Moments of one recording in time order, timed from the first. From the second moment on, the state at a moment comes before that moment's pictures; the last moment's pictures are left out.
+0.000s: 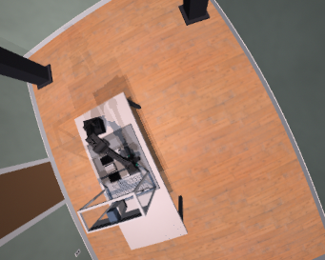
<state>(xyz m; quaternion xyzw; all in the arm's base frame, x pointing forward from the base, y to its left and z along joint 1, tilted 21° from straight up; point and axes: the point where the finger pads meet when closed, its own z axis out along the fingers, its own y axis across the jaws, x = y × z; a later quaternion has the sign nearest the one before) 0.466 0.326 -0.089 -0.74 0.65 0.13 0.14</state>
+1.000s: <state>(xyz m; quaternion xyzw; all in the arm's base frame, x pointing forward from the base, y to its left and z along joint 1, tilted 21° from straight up) 0.466 0.325 -0.089 -0.74 0.64 0.13 0.14</state>
